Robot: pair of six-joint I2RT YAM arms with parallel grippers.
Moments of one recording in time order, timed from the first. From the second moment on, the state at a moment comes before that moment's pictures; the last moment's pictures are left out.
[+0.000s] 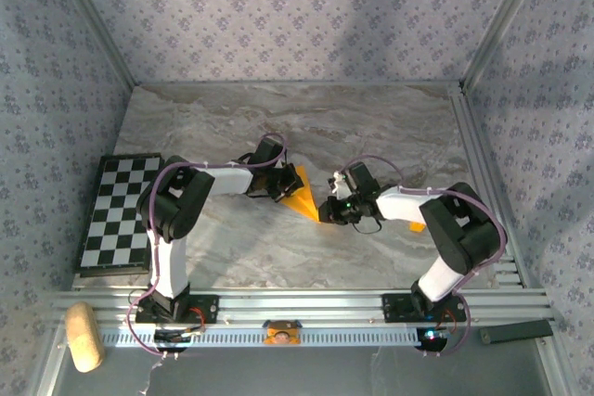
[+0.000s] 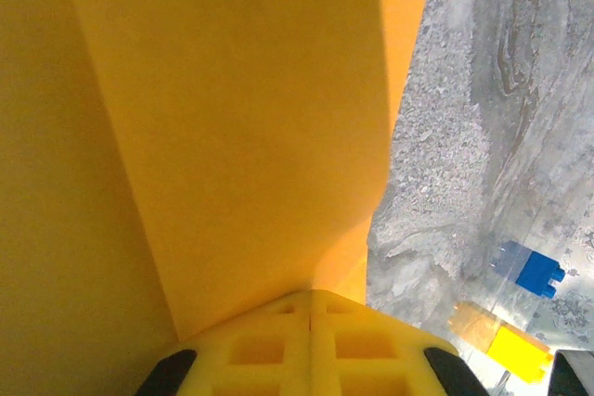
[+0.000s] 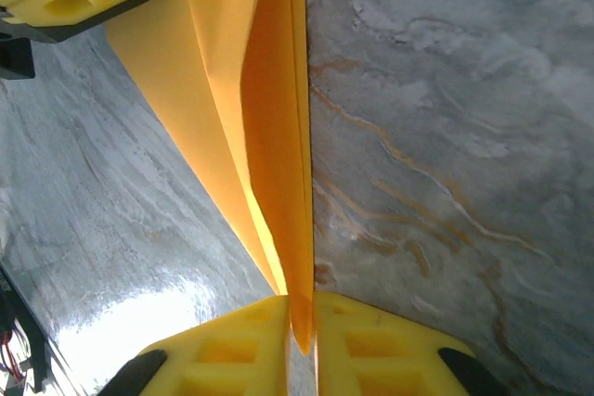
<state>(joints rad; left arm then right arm) -0.61 1.95 1.06 -0.03 0.42 -1.12 0.54 1.61 0.67 -0.08 -0.52 0.54</state>
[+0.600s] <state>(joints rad) -0.61 1.96 1.06 -0.01 0.42 -1.12 0.59 1.73 0.85 -0.10 -0.62 0.53</state>
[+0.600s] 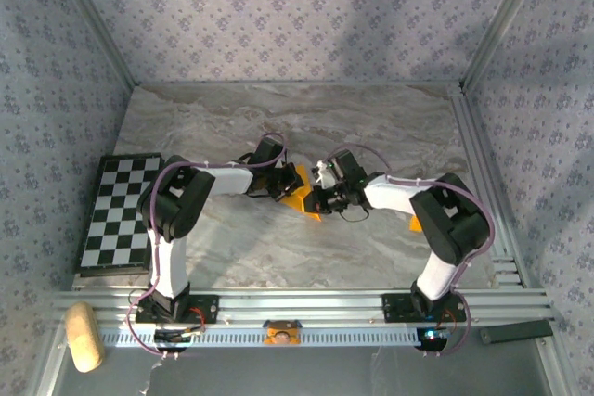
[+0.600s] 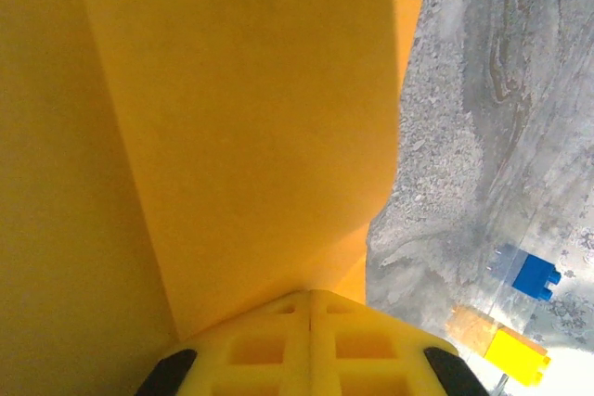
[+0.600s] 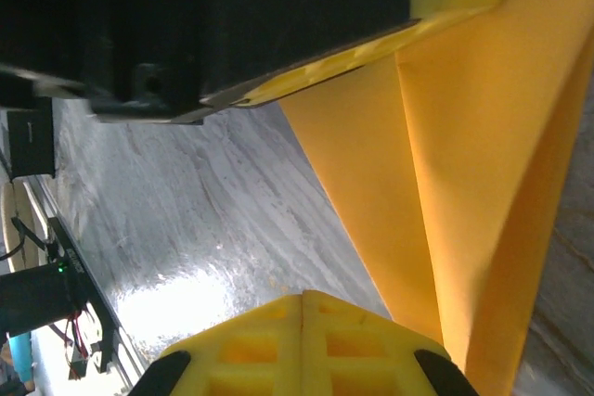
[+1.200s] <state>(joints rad) -0.61 1.96 1.06 -0.01 0.42 -1.12 0.54 1.77 0.75 0.04 -0.66 0.57</state>
